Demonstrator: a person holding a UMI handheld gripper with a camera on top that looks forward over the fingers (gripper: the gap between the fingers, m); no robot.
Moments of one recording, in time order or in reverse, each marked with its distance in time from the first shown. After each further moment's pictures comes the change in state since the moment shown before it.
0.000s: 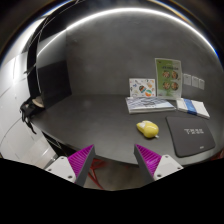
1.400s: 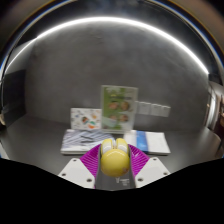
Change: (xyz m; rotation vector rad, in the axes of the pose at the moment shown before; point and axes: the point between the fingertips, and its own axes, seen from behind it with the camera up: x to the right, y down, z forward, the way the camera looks) arm 0.263 -0.179 0.015 0.164 0.420 -0.045
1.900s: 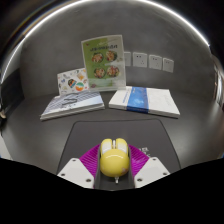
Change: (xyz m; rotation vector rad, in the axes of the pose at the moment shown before) arm 0.079 0.184 0.070 -0.291 -0.137 0.102
